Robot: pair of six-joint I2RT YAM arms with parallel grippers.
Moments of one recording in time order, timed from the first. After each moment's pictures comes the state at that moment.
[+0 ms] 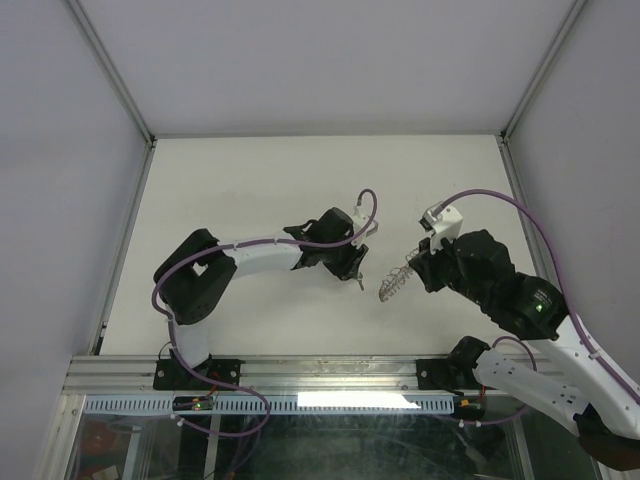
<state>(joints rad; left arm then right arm) -0.88 1.85 1.15 -0.14 0.21 -0.10 0.80 0.67 0.99 -0.88 0.17 0.13</state>
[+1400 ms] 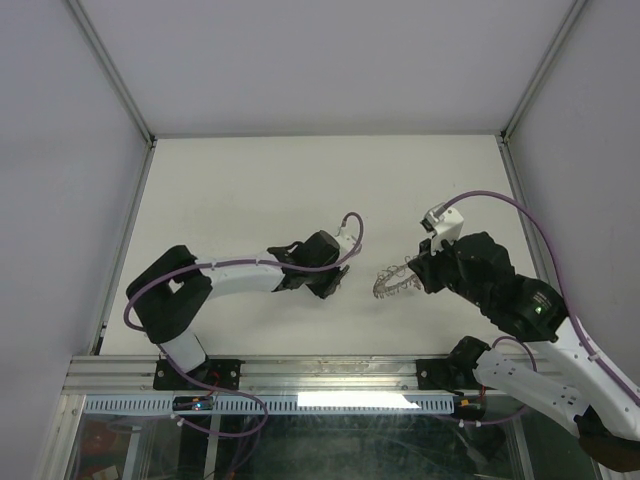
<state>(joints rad) -0.94 1.72 0.95 -0.14 0.05 -0.11 0.80 0.65 0.97 -0.86 0.18 0.16</state>
